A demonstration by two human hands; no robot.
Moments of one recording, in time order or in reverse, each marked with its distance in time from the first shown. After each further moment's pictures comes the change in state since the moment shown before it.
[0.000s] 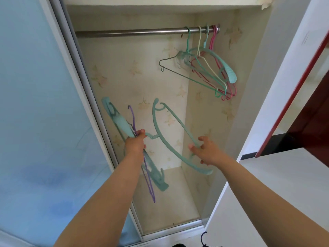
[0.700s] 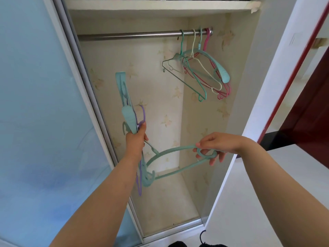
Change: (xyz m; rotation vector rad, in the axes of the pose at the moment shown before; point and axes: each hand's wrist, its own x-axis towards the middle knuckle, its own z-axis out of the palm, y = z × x) left_hand -0.015 0.015 -0.007 0.106 -0.115 0.254; right_hand -0.045 -0.024 -0.067 -0.030 -0.462 -0.121
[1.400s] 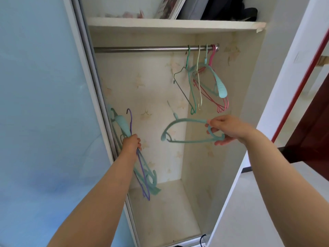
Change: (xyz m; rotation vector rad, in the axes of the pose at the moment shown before) left_hand 0.038 0.012 -0.016 -0.143 0.026 -0.303; right_hand 0.006 -0.042 -0.047 0.201 0.472 -0.012
